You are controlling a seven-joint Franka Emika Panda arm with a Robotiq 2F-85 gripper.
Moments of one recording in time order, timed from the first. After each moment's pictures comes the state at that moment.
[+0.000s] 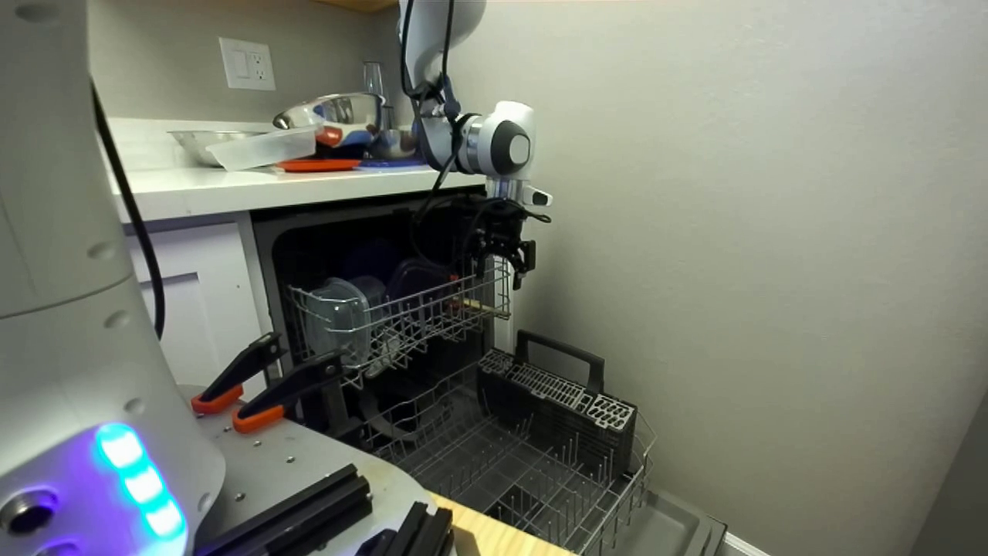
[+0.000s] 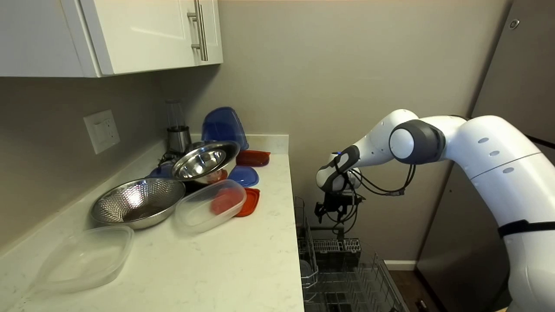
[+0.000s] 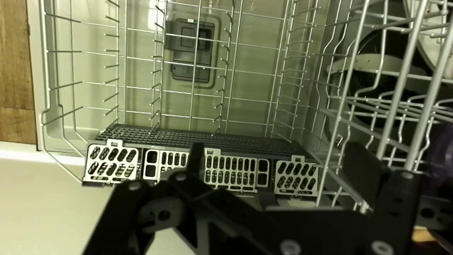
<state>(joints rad) 0.06 0.90 0.01 -1.59 0.11 2.43 0.13</state>
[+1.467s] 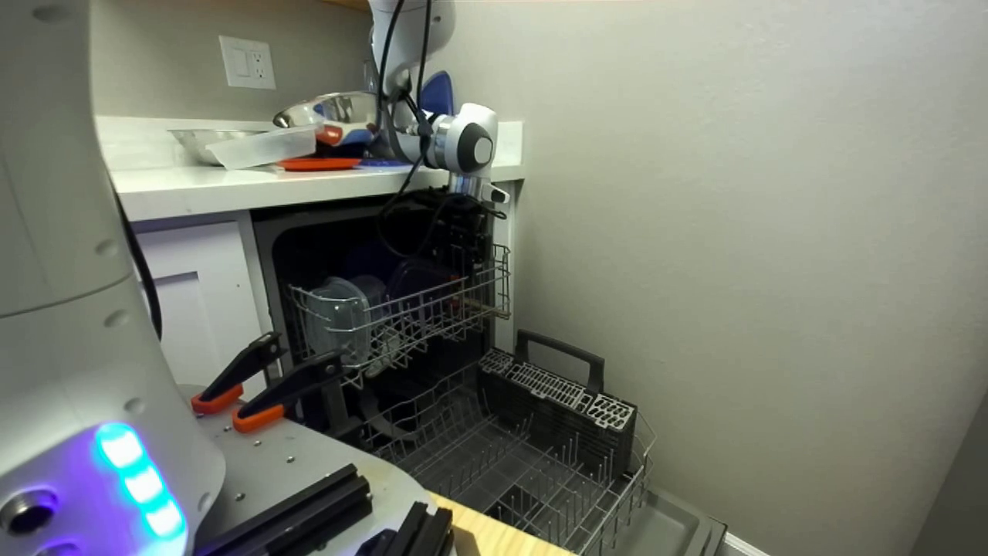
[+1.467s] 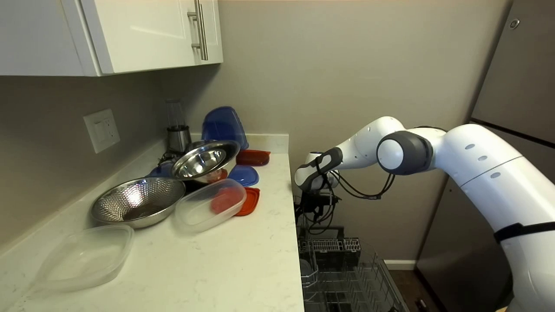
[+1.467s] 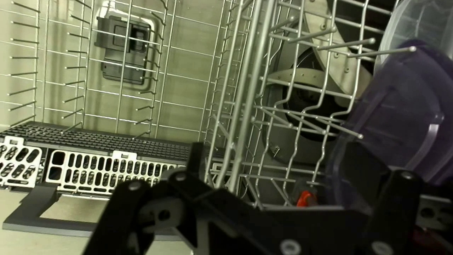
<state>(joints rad) 0.14 1.00 0.09 -1.39 0.12 2.32 0.17</state>
